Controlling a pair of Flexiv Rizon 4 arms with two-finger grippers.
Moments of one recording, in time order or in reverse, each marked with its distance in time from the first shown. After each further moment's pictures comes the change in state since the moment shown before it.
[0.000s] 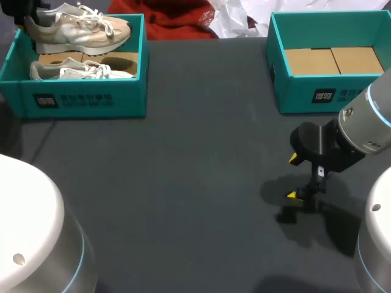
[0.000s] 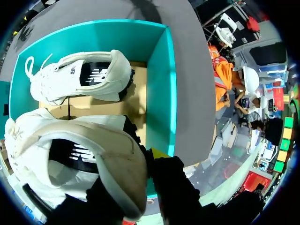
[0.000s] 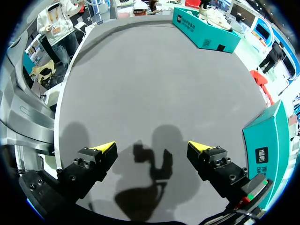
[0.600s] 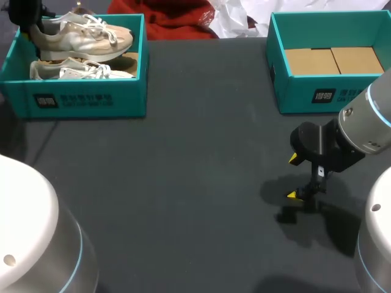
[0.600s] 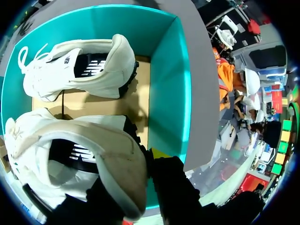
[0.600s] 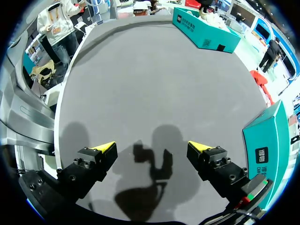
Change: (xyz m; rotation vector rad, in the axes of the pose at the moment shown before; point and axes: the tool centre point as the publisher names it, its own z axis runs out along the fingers) left arm -0.006 0.003 0.027 0.007 0.021 -0.023; right arm 0.000 0.000 0.000 0.000 0.000 0.000
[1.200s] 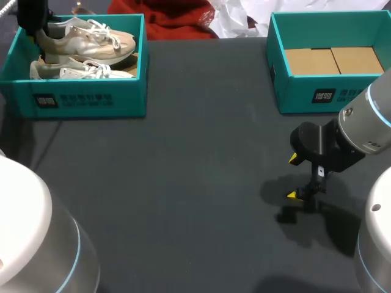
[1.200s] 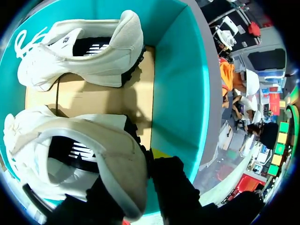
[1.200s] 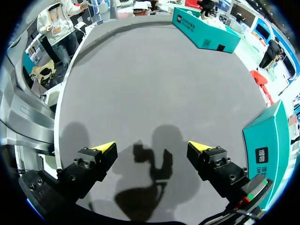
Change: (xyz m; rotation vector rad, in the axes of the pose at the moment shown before) left arm -0.011 0.016 0.022 -0.012 0.037 -0.016; right arm 0.000 0.000 0.000 0.000 0.000 0.000
